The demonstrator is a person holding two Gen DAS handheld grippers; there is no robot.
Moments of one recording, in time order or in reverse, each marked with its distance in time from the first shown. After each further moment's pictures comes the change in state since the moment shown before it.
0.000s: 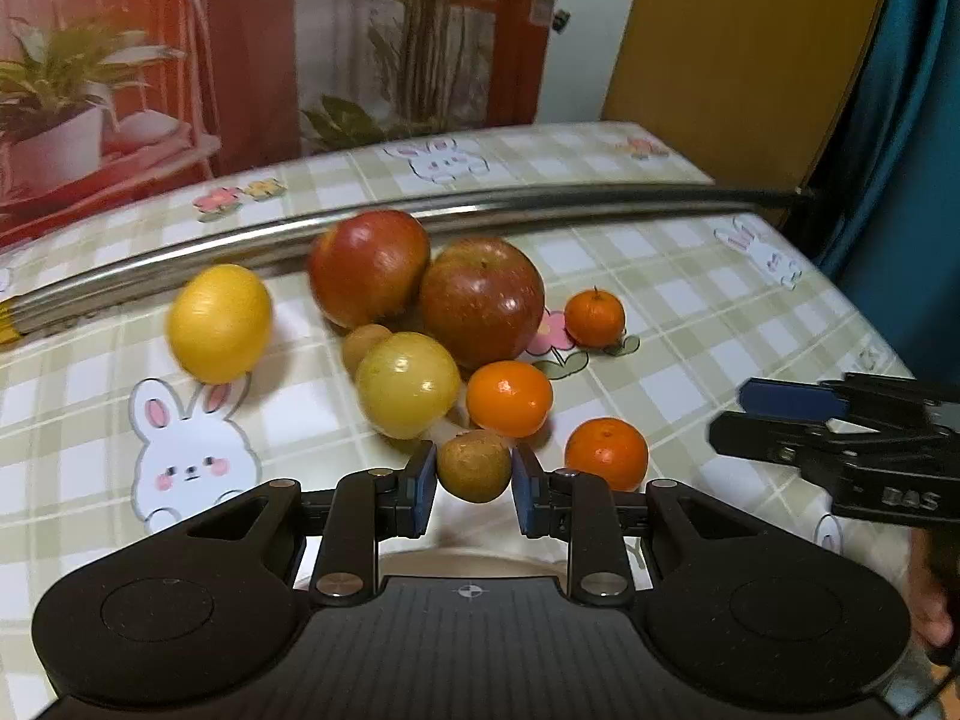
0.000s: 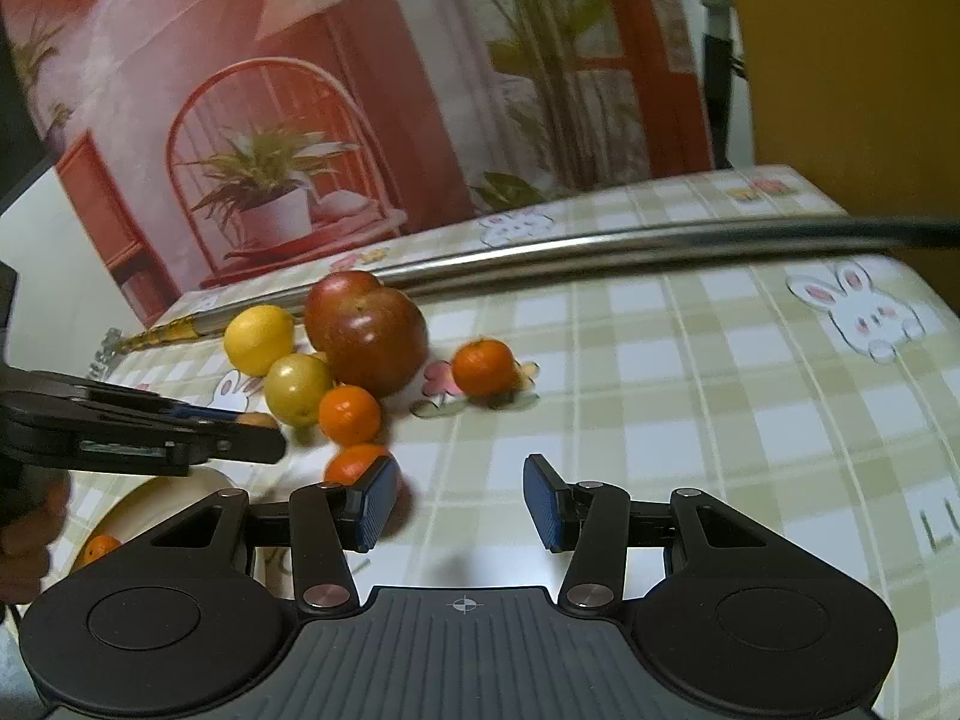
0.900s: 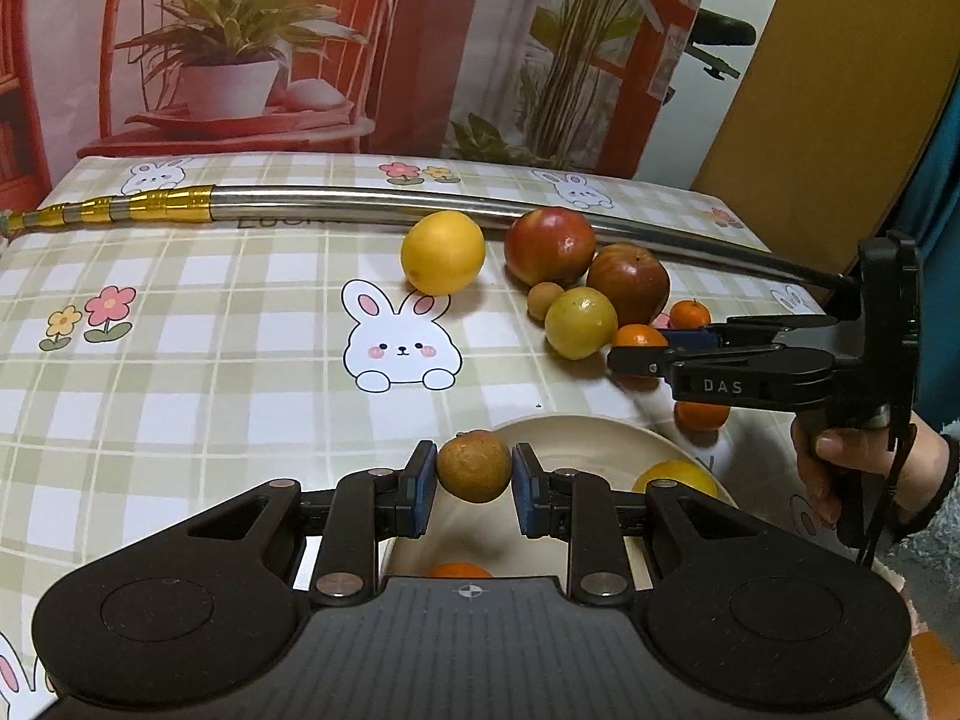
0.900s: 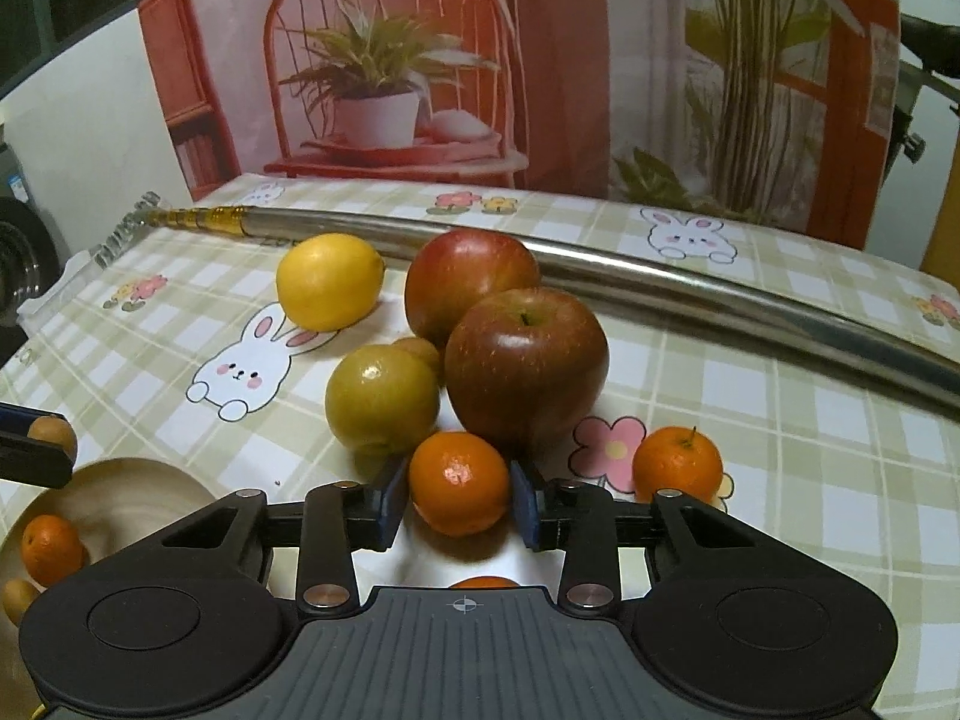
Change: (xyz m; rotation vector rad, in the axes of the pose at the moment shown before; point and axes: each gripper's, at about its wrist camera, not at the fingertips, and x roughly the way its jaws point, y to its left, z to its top) left arm -0.079 0.068 -0.064 -0.210 -0.081 0.063; right arm 0.102 0.076 0.031 -0.297 0.138 0.047
